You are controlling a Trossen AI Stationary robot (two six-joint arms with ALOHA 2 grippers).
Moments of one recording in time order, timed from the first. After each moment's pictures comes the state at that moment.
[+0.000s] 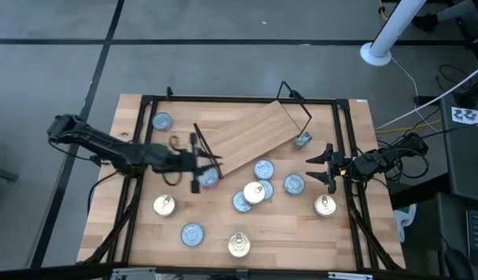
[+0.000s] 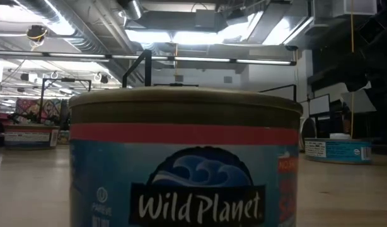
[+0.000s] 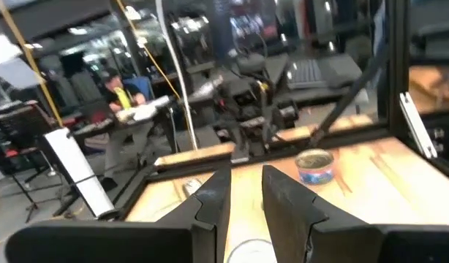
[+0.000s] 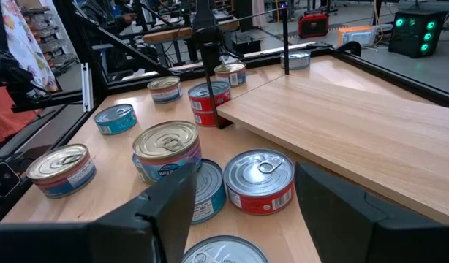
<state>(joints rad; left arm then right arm) -0.26 1.13 0.68 0.39 -0.40 0.26 0.44 0.02 0.11 -0.29 0.48 0.26</state>
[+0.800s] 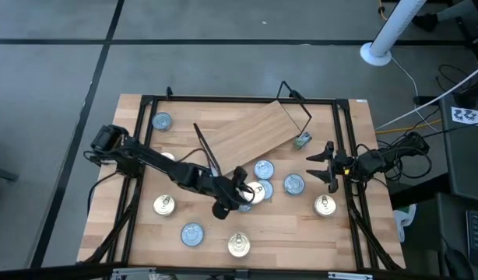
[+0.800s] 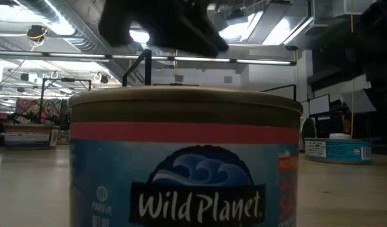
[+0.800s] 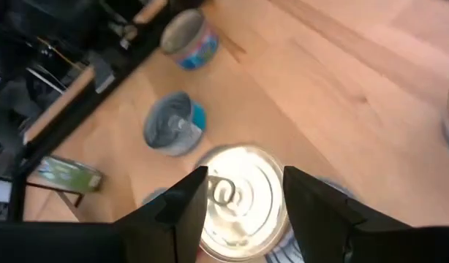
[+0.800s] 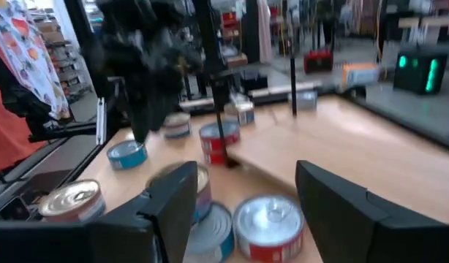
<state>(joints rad) -0.29 1.74 1.13 -0.05 -0.22 0.53 0.44 0.05 0.11 -0.09 0.48 0.15</state>
